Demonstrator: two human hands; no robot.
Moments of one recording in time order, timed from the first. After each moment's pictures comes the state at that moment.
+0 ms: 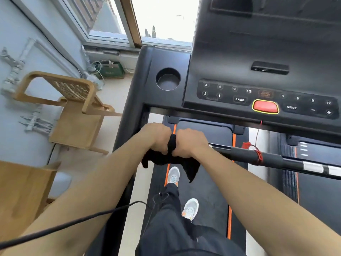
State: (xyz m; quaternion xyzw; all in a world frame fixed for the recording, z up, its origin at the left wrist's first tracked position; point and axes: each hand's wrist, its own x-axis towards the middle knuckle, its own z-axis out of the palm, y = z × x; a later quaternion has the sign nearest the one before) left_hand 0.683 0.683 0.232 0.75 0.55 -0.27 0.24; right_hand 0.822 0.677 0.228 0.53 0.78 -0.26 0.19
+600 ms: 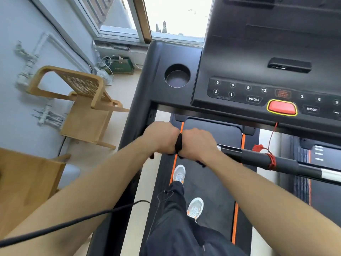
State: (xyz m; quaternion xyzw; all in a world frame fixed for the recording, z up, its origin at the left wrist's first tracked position) left_hand 0.682 0.673 0.216 0.81 0.53 -0.22 0.15; right_hand 0.824 0.674 0.211 0.50 0.82 -0.22 0.15
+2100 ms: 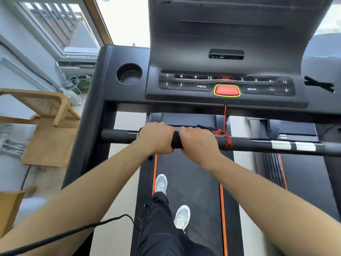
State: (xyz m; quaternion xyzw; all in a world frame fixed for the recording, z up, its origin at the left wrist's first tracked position) left_hand 0.789 0.660 0.216 0.81 0.56 -0.16 0.11; right_hand 0.946 0.642 0.186 0.50 0.86 0.06 -0.01
